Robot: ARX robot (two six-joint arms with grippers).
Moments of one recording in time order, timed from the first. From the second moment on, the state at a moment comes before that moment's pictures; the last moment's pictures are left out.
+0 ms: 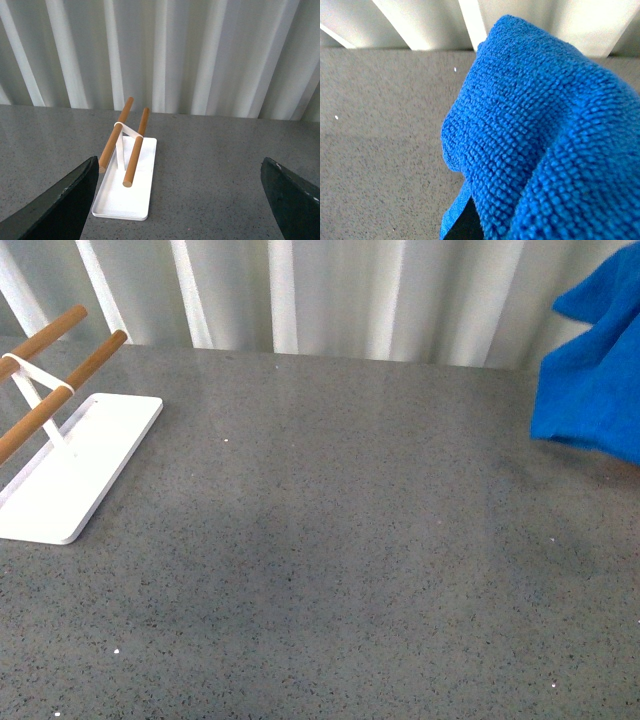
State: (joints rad) left arm 0.00 0.00 0.02 0.00 0.00 0.00; right arm -0.18 1.91 1.46 -0.26 -0.32 -0.06
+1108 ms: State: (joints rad) left arm 0.00 0.00 0.02 0.00 0.00 0.00; right arm -0.61 2.05 1.39 -0.25 -0.29 -0.19
